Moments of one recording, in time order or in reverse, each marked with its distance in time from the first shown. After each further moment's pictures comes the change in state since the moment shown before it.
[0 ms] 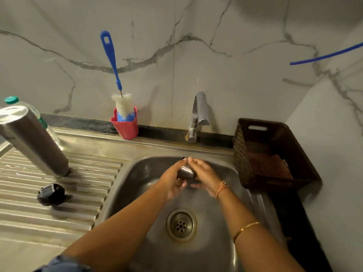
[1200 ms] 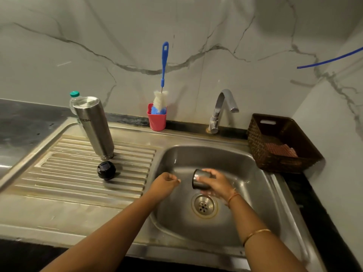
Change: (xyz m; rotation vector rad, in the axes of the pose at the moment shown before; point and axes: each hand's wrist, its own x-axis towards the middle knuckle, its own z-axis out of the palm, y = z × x) left_hand -0.084 -0.021 -0.142 0.814 0.176 0.363; right_hand -0.081 0.042 0.079 -0.040 0.097 0.046
